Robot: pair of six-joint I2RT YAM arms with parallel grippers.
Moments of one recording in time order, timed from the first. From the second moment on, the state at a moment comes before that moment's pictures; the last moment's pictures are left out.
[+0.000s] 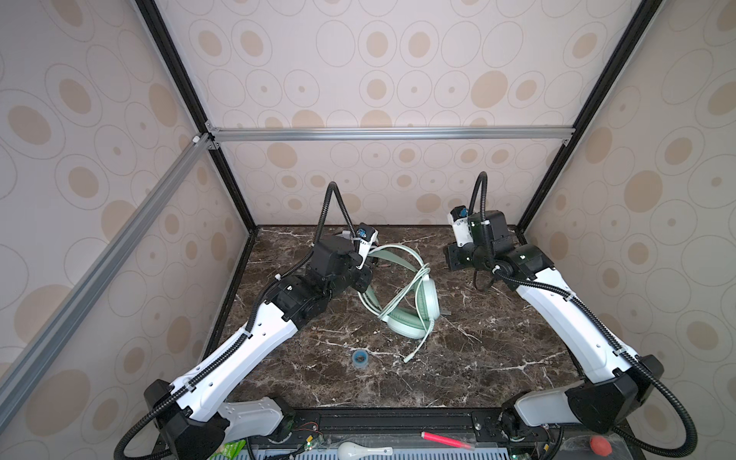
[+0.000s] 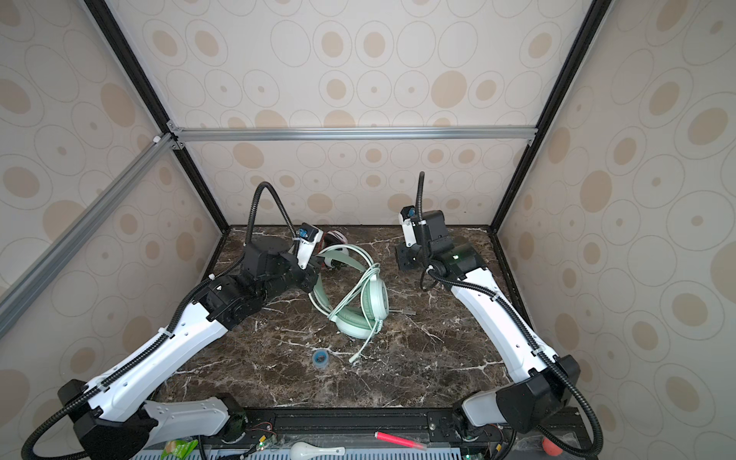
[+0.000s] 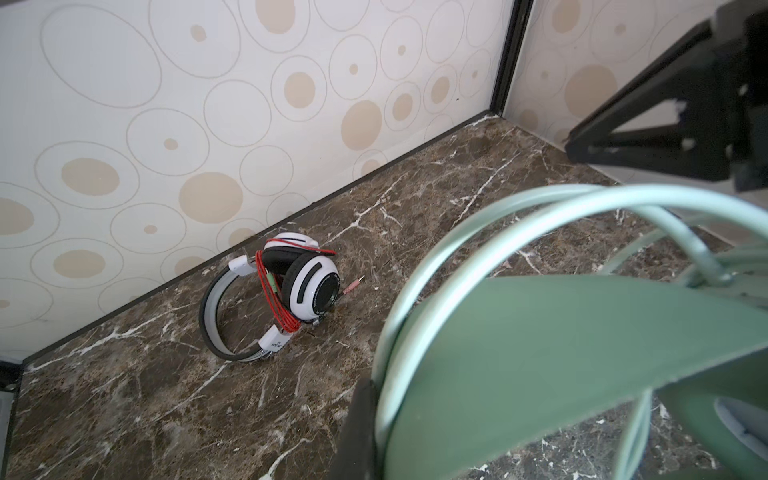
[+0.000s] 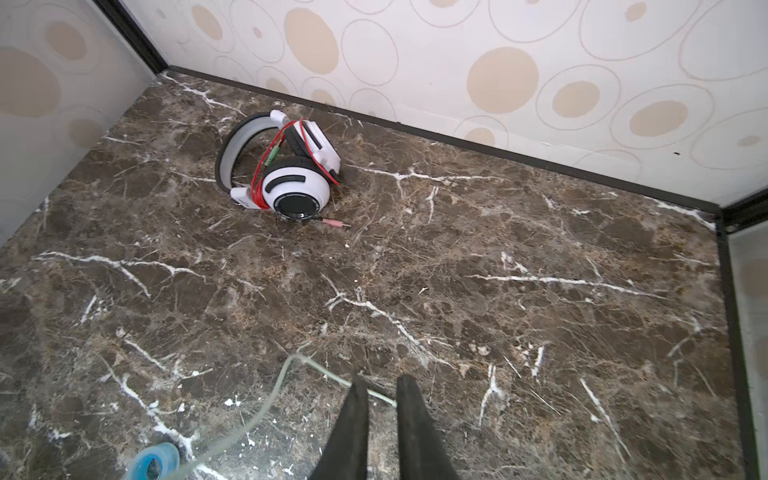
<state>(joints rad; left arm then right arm) -0.70 1.23 1.34 -0.55 -0.13 0.00 0.44 1.38 1.47 -0.75 0.02 0.11</state>
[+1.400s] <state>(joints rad) -0.70 1.37 1.82 -0.64 -0.03 -0.12 0.29 1.00 0.76 -0.10 -0.68 0.16</state>
